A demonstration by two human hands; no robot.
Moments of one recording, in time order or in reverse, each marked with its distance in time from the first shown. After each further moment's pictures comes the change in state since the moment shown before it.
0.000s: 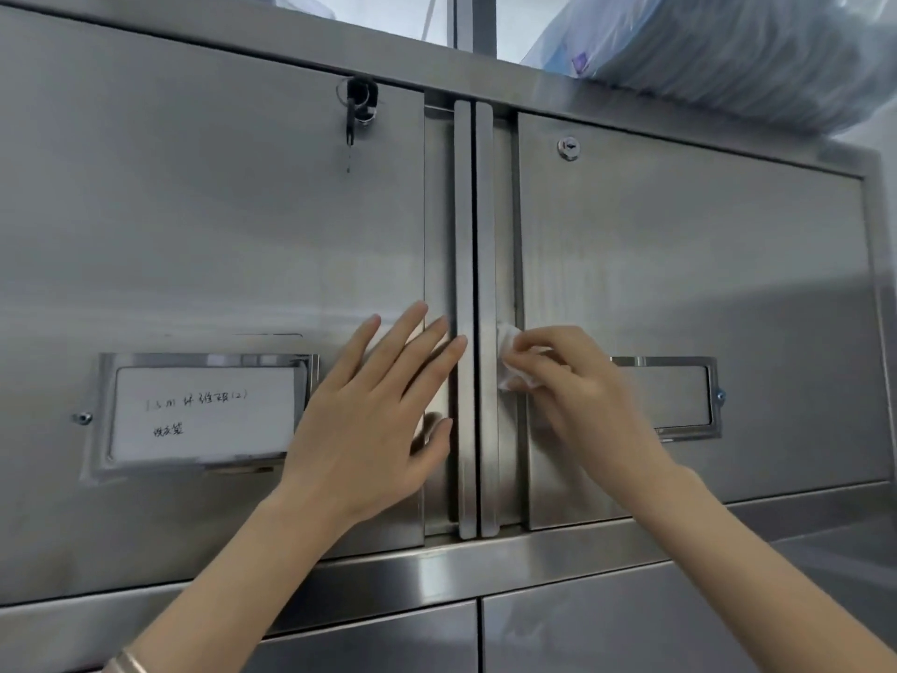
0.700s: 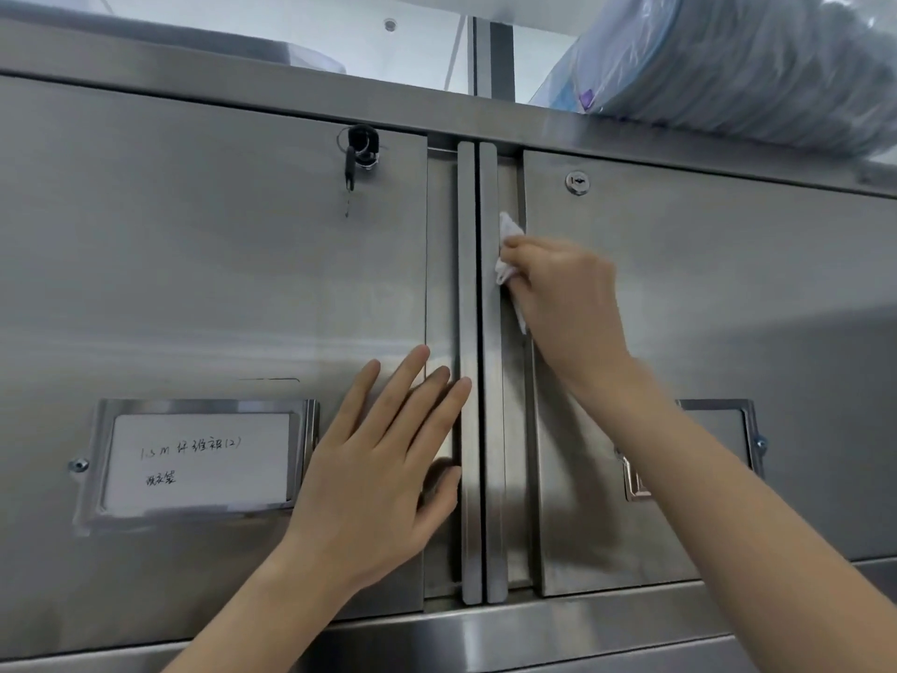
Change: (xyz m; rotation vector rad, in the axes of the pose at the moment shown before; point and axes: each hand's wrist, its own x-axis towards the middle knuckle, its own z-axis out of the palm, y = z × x) left_hand 0.001 0.008 0.004 0.060 -0.003 -0.034; right_hand 0.104 0.017 0.002 -0.050 0.255 0.048
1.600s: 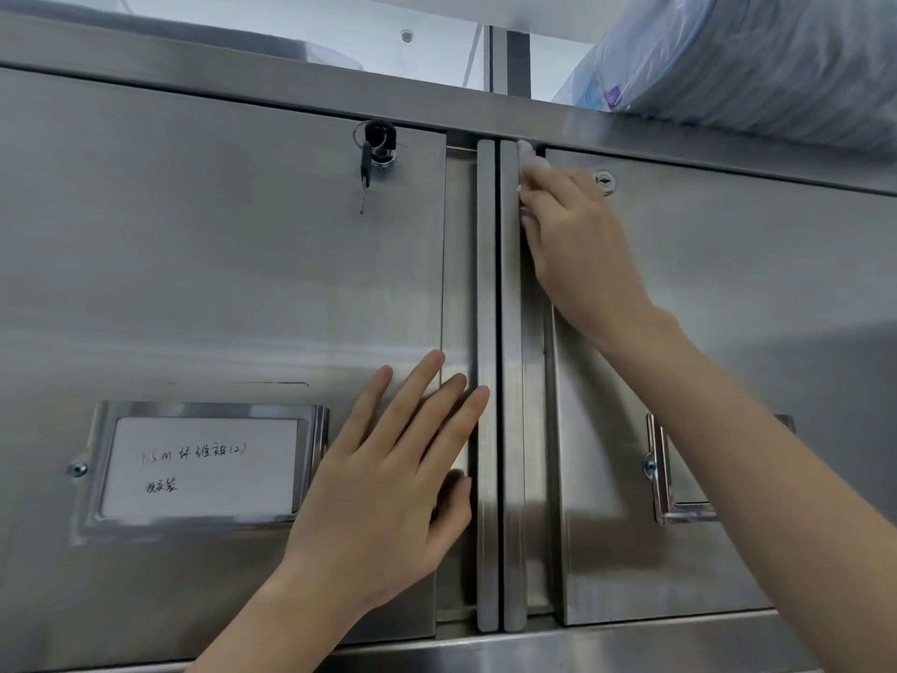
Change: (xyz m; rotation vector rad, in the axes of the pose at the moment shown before) left_hand -0.001 -0.001 0.001 0.001 0.010 -0.005; right_hand 0.042 0.022 0.020 -0.167 -0.118 -0.091
